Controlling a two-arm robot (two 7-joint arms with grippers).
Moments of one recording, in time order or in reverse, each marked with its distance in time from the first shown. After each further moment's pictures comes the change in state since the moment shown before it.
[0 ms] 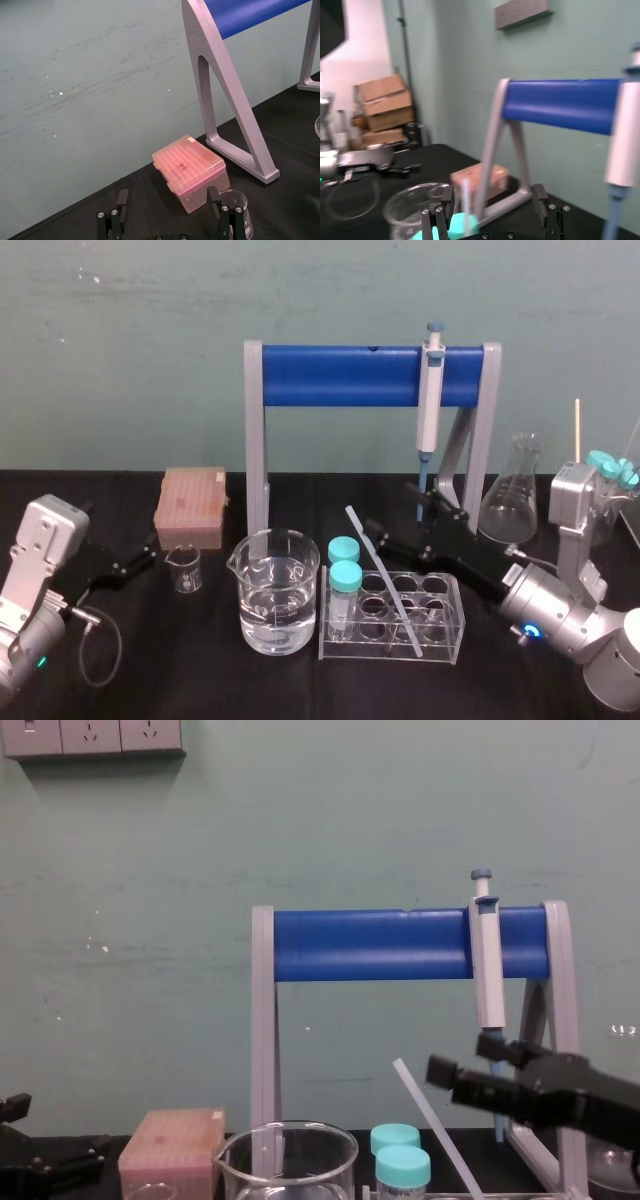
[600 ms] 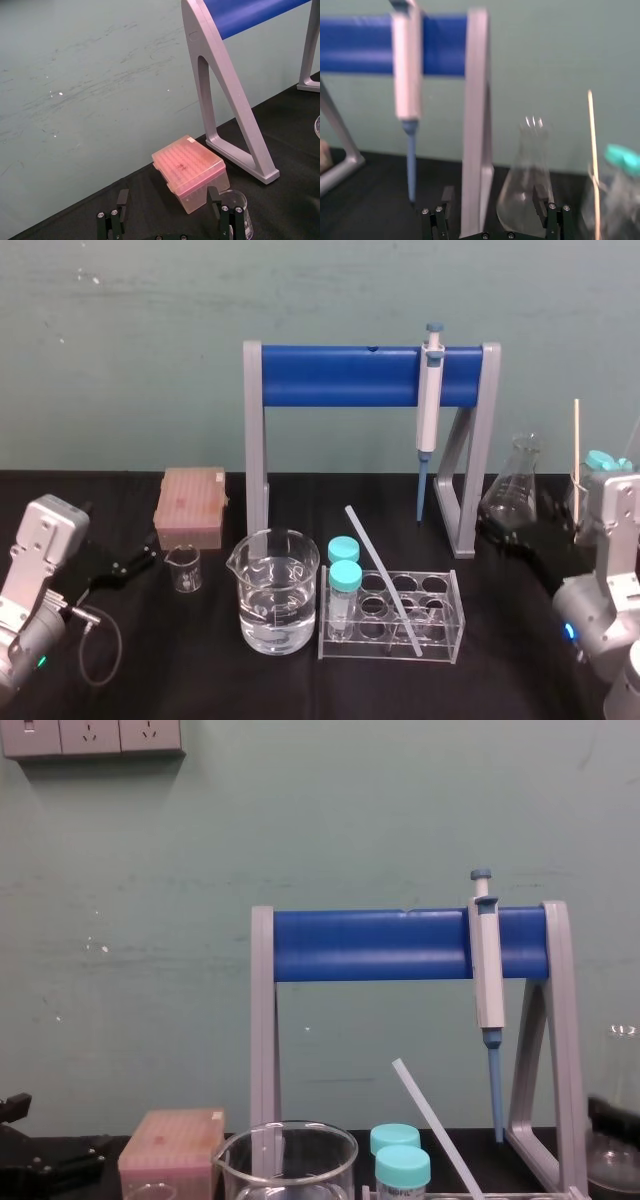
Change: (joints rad) left arm 0.000 0.000 0.000 0.000 0.000 0.000 0.000; right arm -0.136 -0.050 0.158 -0.113 -0.253 0.177 -0.665
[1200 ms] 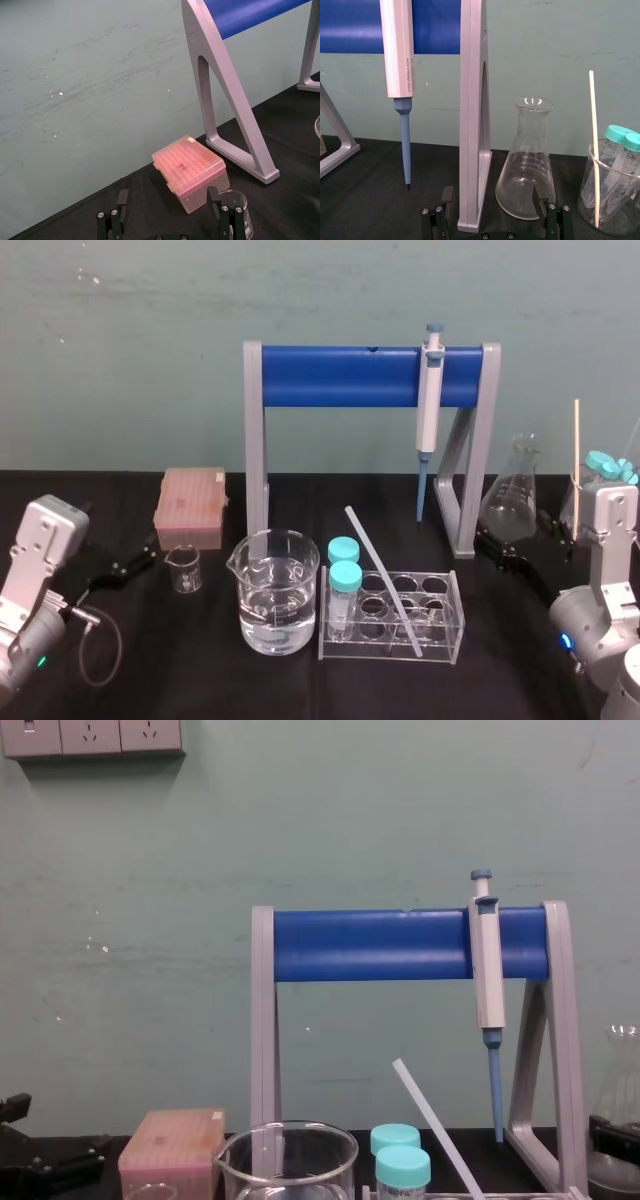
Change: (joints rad) left arm 0.000 0.000 0.000 0.000 0.000 0.000 0.000; right arm -0.007 -0.013 0.004 0.017 -0.002 0.039 -0.012
